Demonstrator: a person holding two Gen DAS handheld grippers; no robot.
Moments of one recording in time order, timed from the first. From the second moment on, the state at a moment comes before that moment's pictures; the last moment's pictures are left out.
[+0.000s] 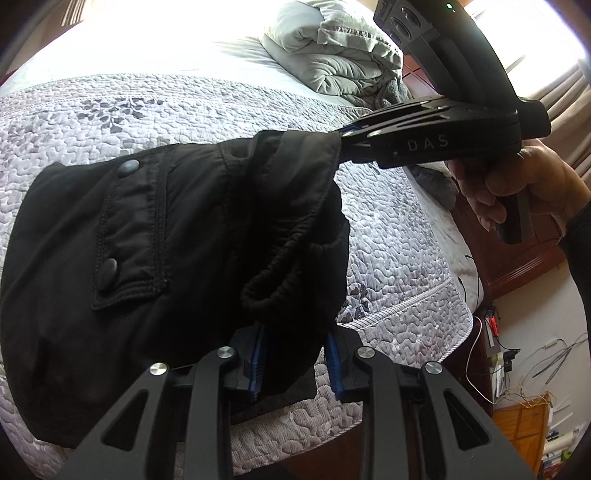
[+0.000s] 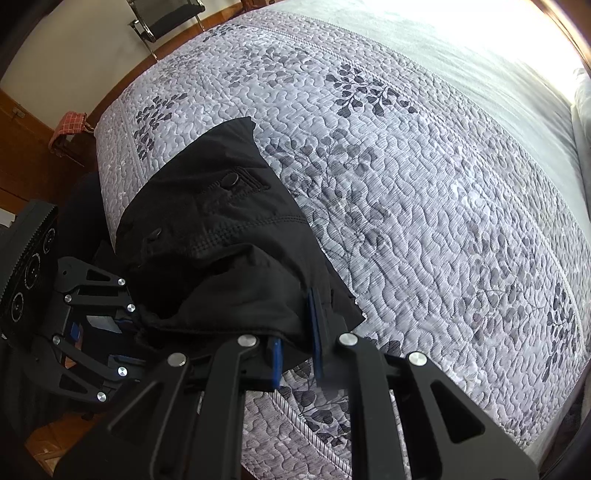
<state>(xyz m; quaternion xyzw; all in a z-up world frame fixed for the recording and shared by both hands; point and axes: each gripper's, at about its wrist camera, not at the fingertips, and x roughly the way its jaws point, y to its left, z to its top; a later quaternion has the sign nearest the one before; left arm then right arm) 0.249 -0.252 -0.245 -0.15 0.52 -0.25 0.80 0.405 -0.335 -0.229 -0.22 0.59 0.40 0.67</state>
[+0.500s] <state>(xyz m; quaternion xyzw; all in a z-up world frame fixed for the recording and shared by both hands) 0.257 -0.265 -0.276 -0.15 0.54 -0.24 0.79 0.411 -0.348 -0.264 -0.22 0.60 0.40 0.66</state>
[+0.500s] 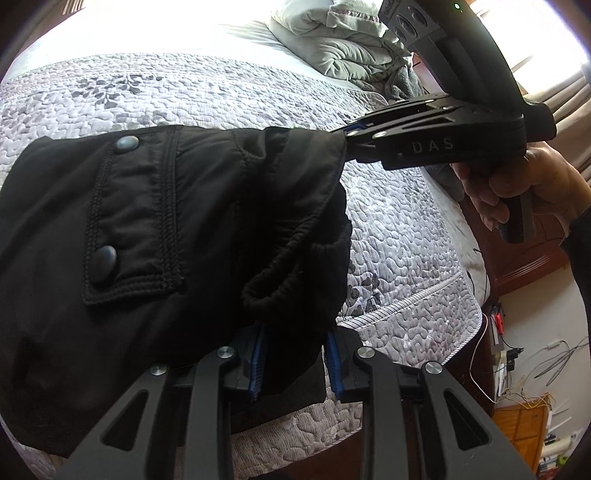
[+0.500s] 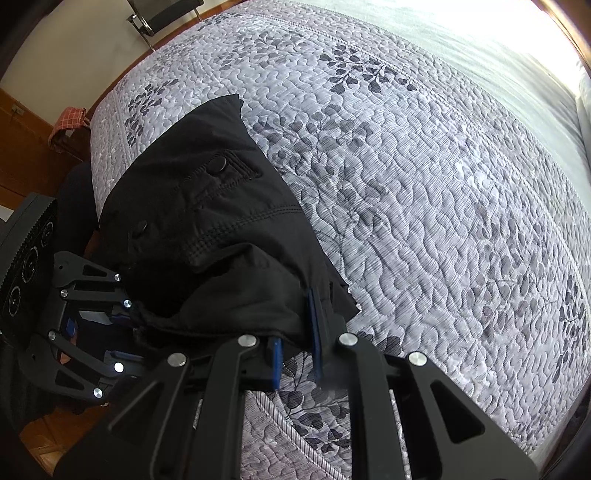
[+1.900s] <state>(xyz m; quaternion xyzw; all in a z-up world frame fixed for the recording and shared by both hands) 0.252 -0.289 -0.294 -0.08 0.56 -0.22 0.80 0.397 -0.344 -0.284 -0.25 0.59 0.36 0.68</state>
